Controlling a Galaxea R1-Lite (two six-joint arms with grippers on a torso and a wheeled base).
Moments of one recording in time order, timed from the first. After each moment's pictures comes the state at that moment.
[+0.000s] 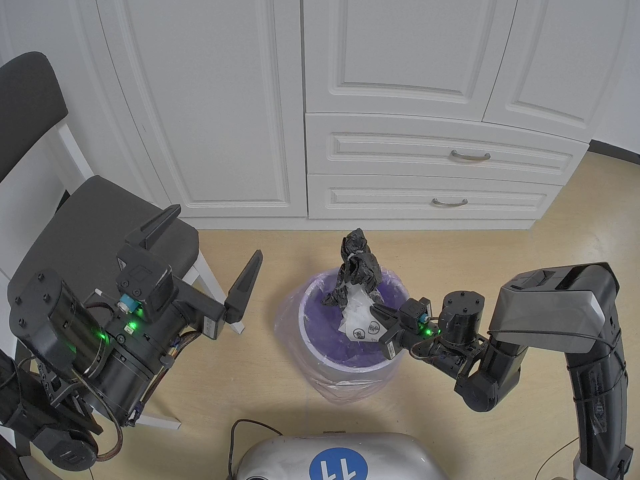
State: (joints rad) left arm -0.71 1.62 -0.30 -1.54 0.31 0.48; right arm 0.50 2.45 -0.77 -1.55 0.11 -0.30
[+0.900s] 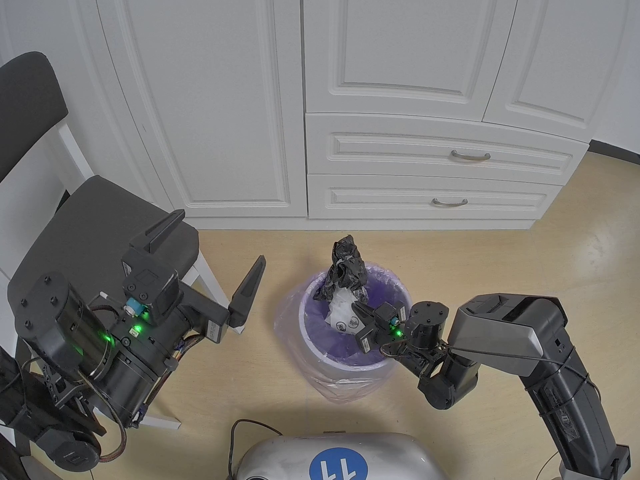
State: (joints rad) left arm -0.71 1.64 -0.30 -1.54 0.31 0.48; right arm 0.51 2.73 -1.13 -1.55 0.05 -0.29
